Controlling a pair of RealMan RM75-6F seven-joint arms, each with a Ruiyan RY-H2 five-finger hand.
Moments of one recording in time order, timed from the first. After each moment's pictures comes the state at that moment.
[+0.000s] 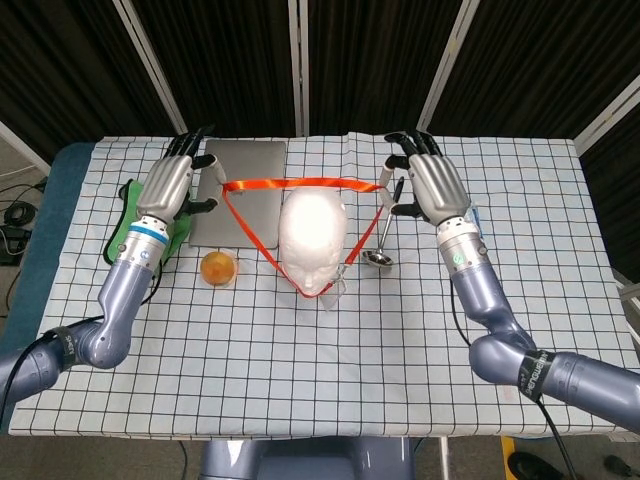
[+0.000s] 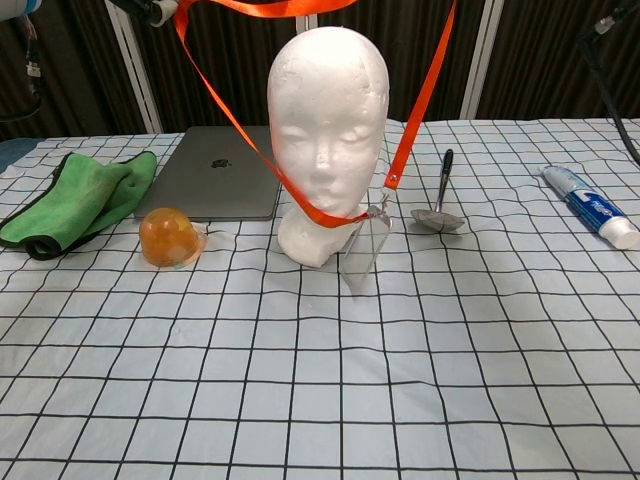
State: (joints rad) left arm -0.89 -1.33 -0.42 -1.50 0.88 0.94 0.08; right arm 0.94 -1.24 0.45 -1.62 -0.76 0.97 -0.18
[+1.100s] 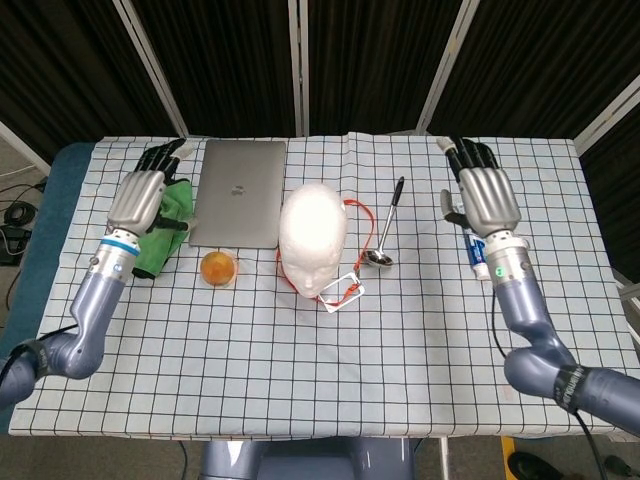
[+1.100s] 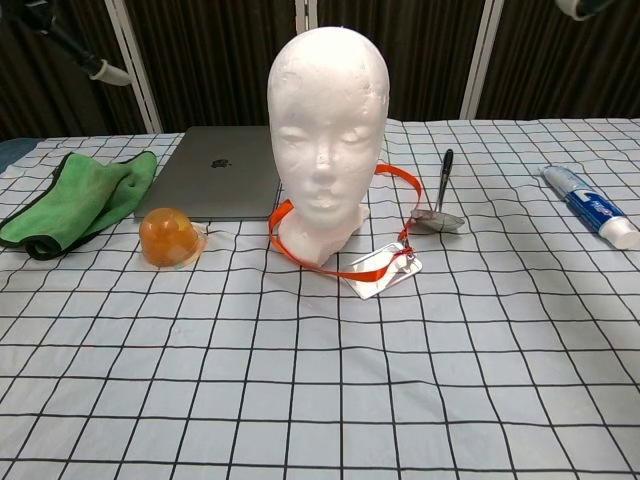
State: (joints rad) left arm -0.78 -1.27 -0.31 -1.47 1.05 1.00 0.00; right arm 0.79 -1.13 0.31 -1.63 -0.88 1.05 -0.23
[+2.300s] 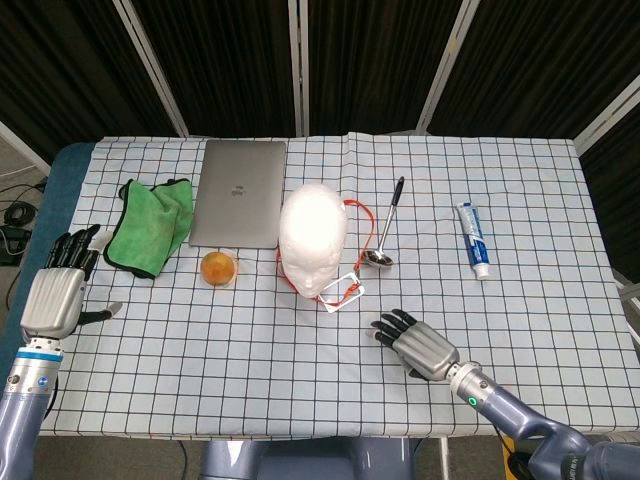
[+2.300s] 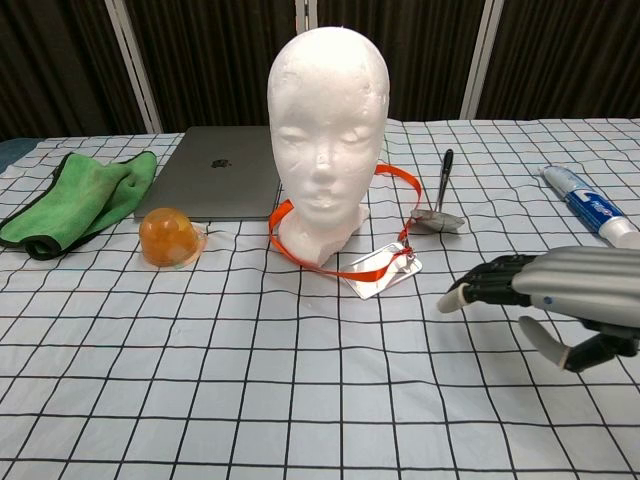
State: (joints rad) left arm -0.37 -1.16 -0.08 -1.74 1.27 1.39 0.18; right arm 0.62 -1.34 -0.06 -1.56 -1.63 0.86 -0.06
